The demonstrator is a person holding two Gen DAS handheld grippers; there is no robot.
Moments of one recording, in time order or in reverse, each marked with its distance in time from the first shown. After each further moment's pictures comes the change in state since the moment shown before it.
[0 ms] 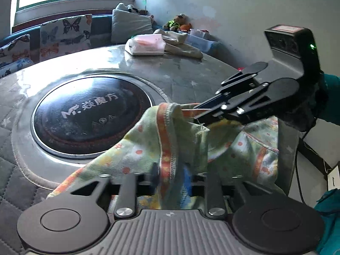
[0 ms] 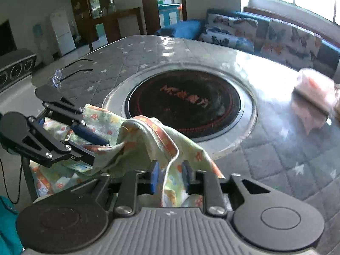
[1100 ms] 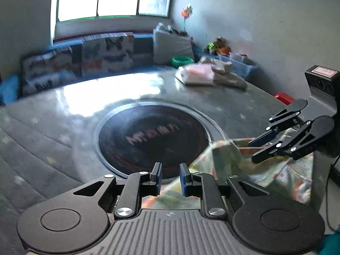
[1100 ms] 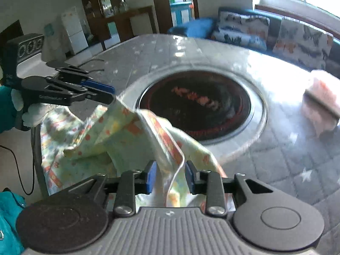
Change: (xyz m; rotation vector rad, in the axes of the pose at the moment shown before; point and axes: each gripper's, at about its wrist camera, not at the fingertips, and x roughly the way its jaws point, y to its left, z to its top) left arm -0.029 0.045 0.024 -0.096 -0.103 0.166; right arm -0.006 -0.007 0.004 -0.026 0.029 0.077
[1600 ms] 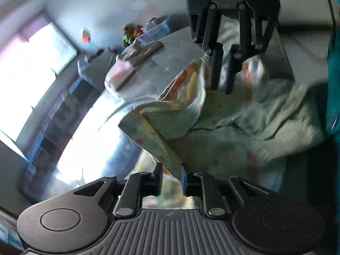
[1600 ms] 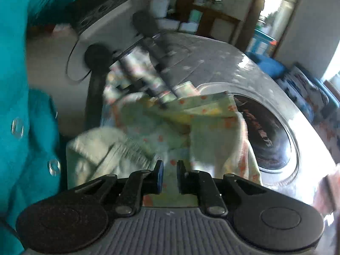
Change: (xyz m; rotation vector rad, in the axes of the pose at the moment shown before) left arm -0.033 -0.081 -0.071 0.763 0.052 0.057; right arm -0.031 0.090 -0.035 -0.544 -0.029 0.056
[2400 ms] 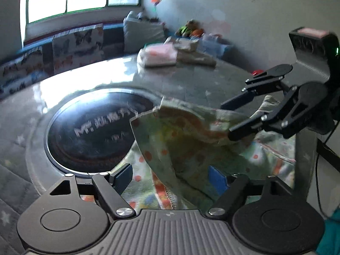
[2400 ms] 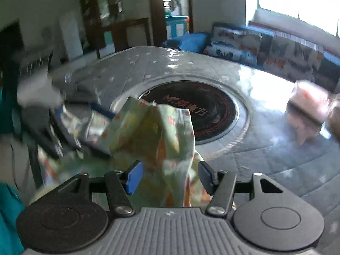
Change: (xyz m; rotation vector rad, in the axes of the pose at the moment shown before) left arm 0.065 0.057 0.032 -0.660 0.003 -0.128; right arm 0.010 -0.089 -0.024 0.545 -0.058 -0.129
